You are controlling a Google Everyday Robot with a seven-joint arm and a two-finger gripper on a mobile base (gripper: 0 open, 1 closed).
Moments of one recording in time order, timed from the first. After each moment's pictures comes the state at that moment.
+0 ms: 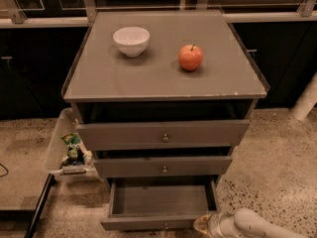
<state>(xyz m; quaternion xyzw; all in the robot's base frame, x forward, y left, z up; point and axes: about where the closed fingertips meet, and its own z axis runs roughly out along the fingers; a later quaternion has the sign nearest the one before) 0.432 -0.203 0.184 -0.56 0.76 0.18 0.30</state>
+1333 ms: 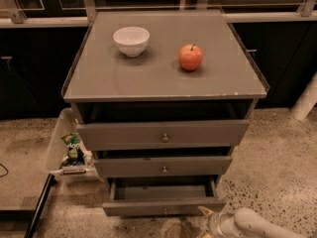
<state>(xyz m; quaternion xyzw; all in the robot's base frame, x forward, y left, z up) 0.433 -0.203 0.179 -0.55 0.76 0.18 0.30</state>
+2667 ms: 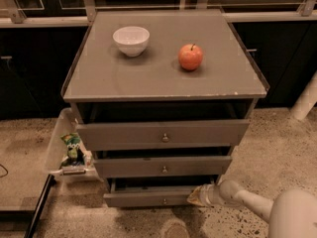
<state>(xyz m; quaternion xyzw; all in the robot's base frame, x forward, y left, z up) 0.570 -0.197 0.178 -0.58 0.74 0.11 0.32</state>
